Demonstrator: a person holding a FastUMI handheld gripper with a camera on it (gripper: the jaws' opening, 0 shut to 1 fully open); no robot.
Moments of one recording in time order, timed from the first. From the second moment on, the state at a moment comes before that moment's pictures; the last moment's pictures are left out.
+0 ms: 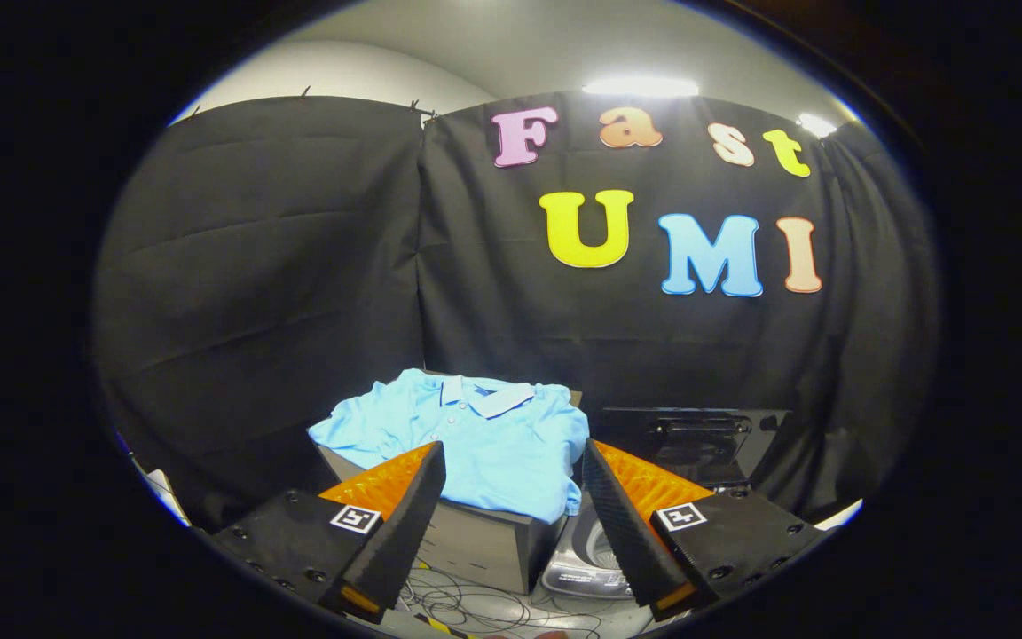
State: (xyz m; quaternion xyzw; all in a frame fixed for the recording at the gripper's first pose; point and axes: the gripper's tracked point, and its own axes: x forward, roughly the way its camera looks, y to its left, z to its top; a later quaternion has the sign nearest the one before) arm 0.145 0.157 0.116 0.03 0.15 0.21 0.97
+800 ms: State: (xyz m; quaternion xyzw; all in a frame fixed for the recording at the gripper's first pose) arm 0.245 0.286 0.075 -0.03 0.21 0.25 0.95
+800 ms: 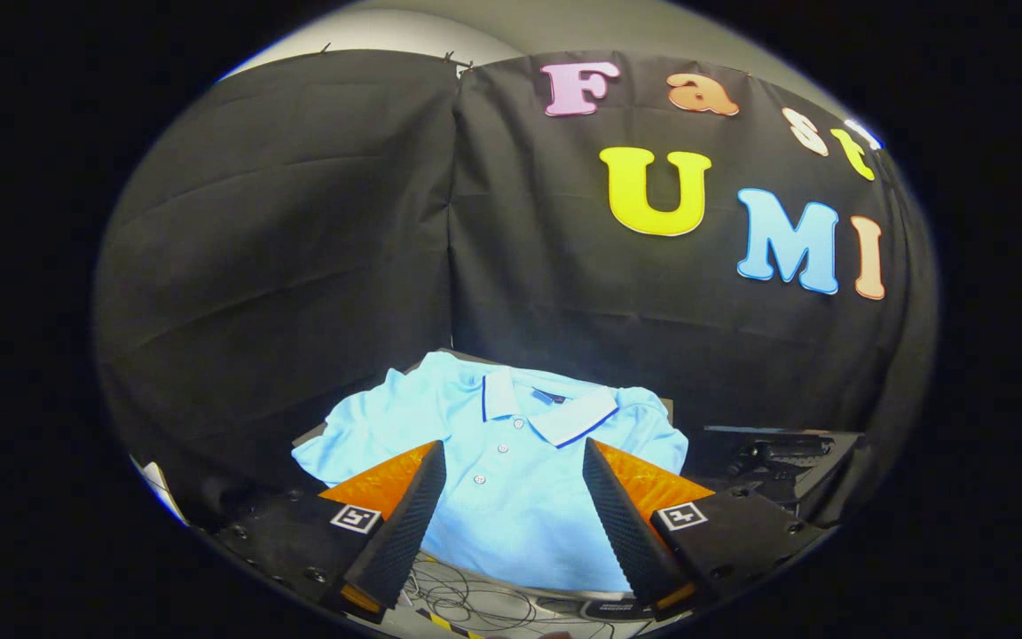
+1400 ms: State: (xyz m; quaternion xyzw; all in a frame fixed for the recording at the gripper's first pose) arm 0.292 0.343 0.029 -0.04 0.25 0.23 0.94
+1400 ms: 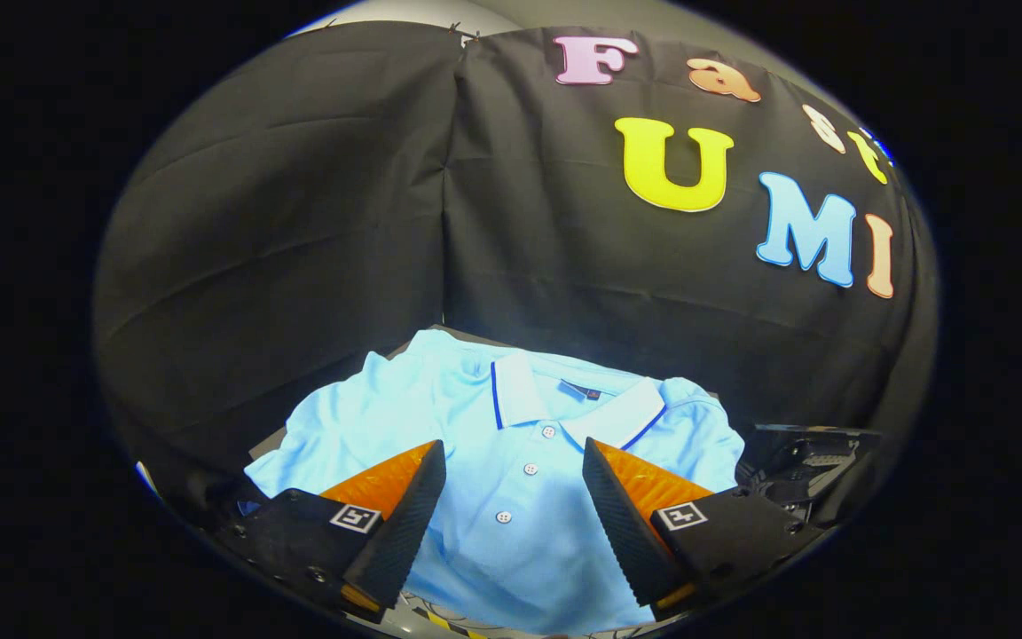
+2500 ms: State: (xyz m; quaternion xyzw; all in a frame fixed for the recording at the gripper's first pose) arm 0.314 0.350 -0.022 -0.03 0.29 0.22 0.93
